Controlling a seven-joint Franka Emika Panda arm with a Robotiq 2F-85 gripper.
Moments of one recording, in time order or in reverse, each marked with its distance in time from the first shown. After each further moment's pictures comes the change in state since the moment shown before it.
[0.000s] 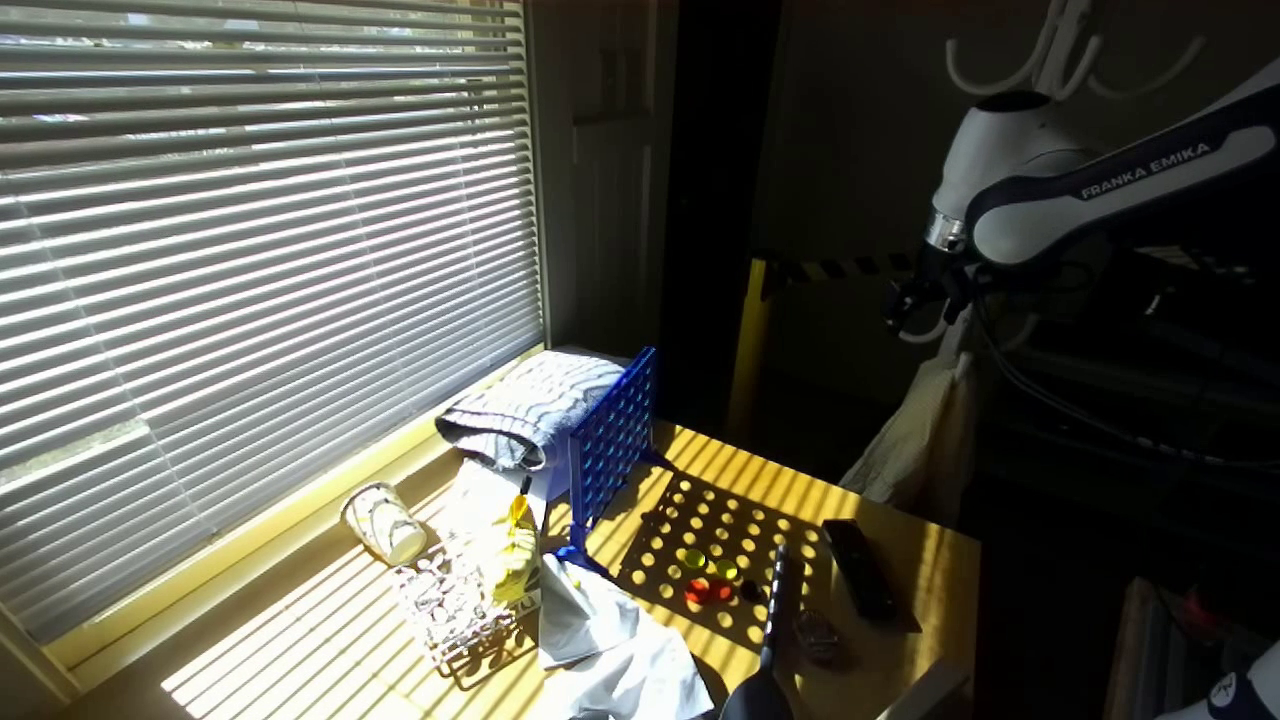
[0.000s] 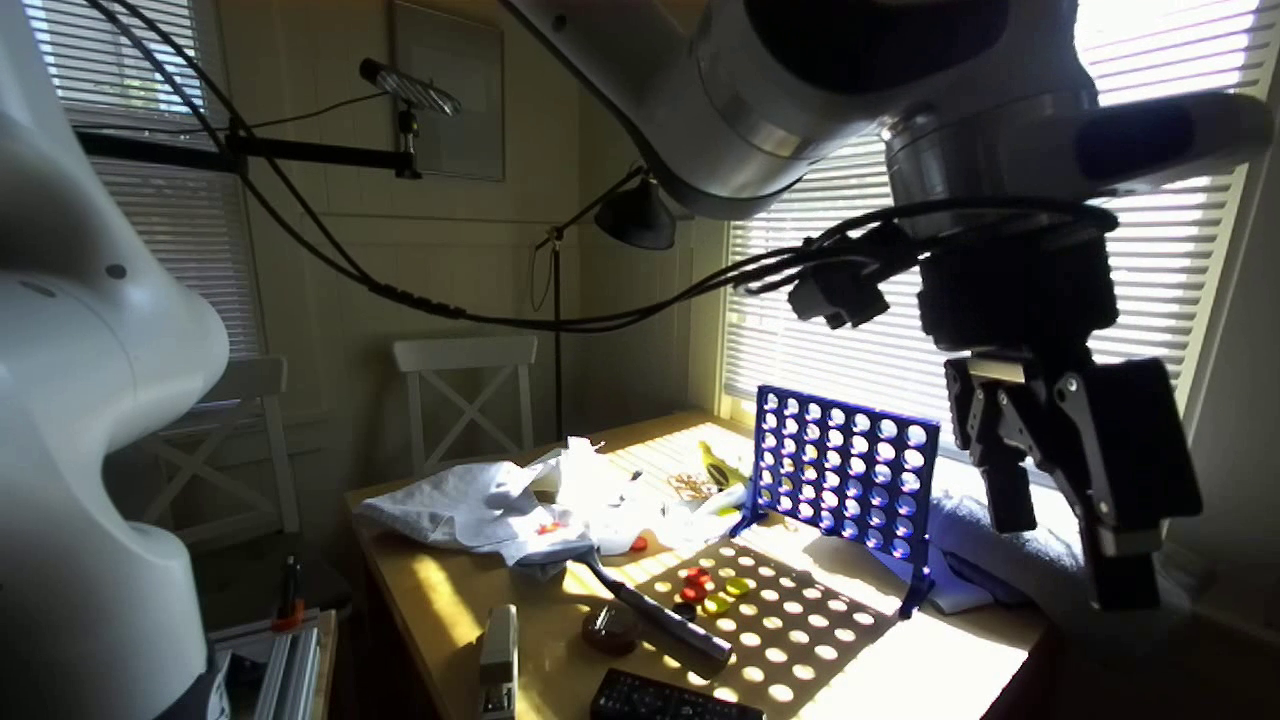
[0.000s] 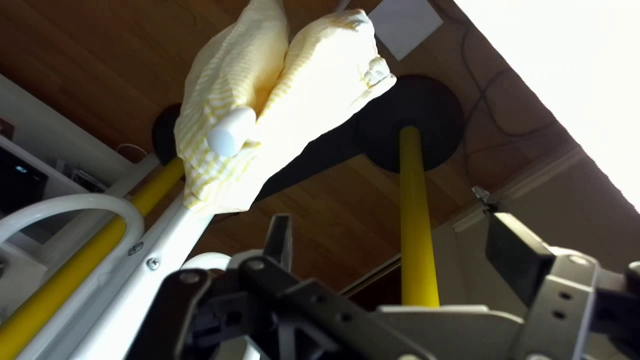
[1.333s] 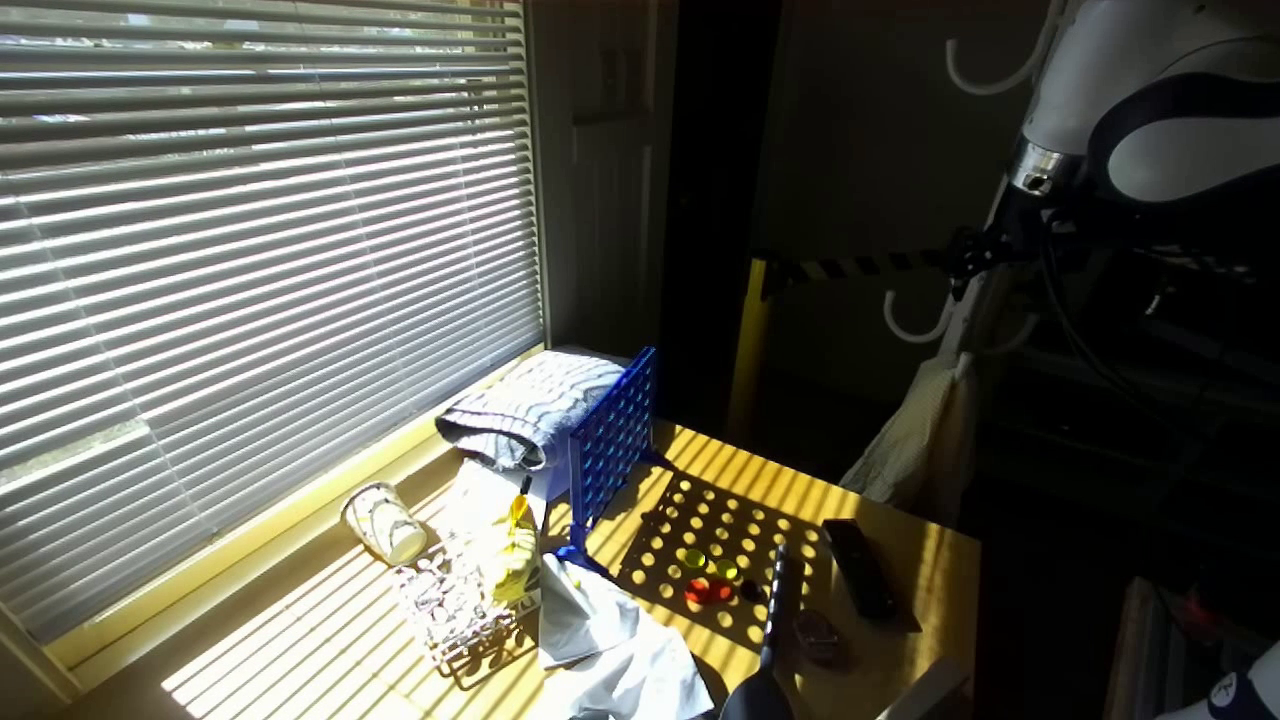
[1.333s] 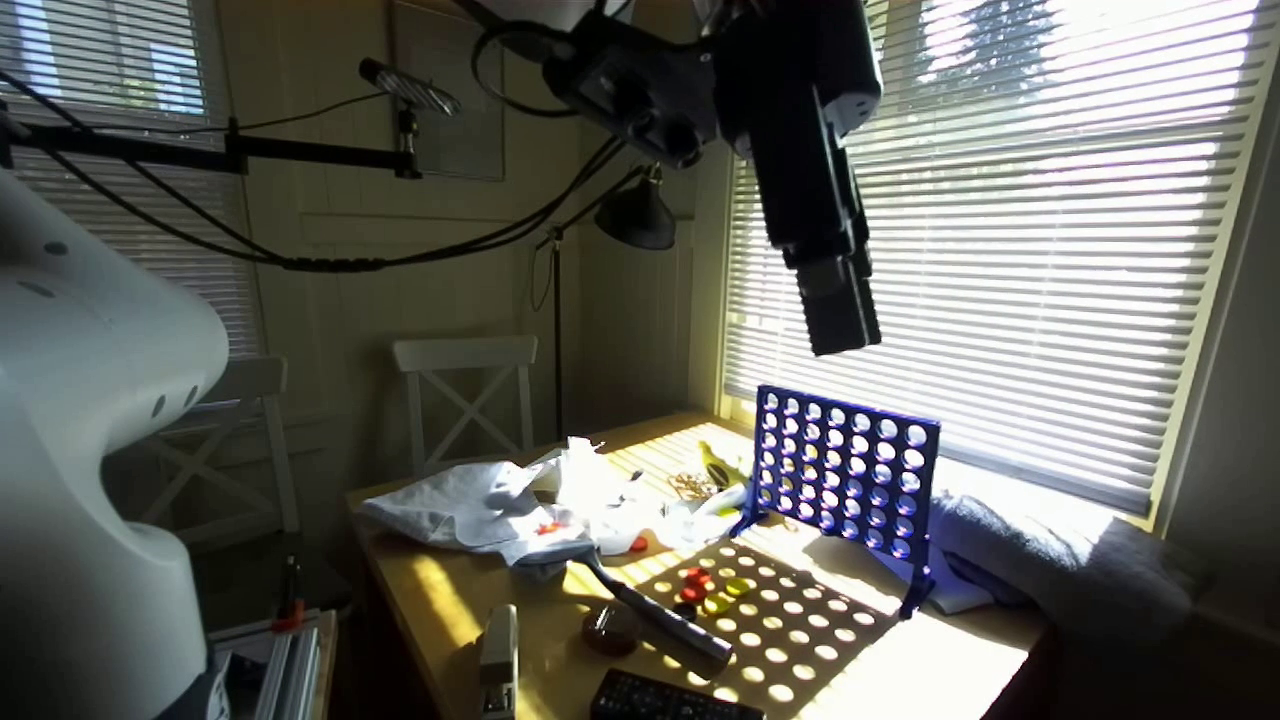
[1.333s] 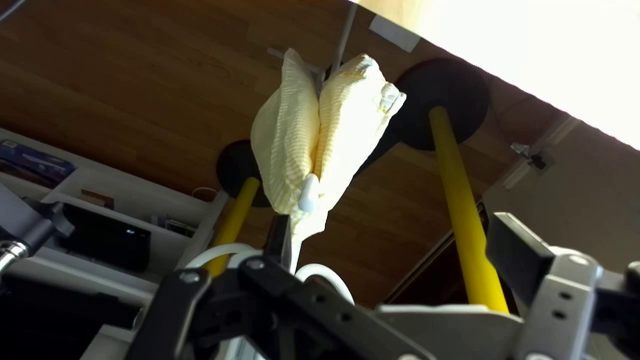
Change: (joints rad) arm -0.005 -0.415 0.126 -0.121 0.003 -0.314 0.326
